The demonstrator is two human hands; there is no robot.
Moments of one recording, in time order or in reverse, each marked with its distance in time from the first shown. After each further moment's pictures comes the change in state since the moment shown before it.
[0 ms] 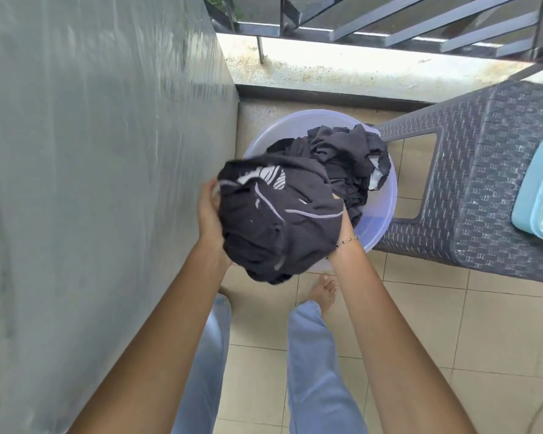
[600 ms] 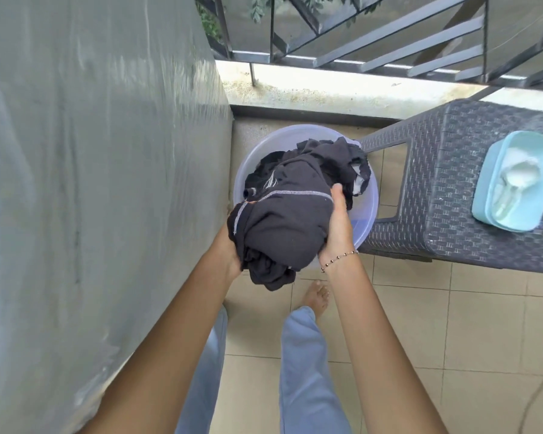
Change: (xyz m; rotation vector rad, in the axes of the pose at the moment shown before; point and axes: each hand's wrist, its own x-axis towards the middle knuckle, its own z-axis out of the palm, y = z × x) left_hand -0.037 -0.016 -0.003 0.385 -0.083 -0.090; right_hand -0.054 -0.005 0.012 0.034 0.035 -0.271
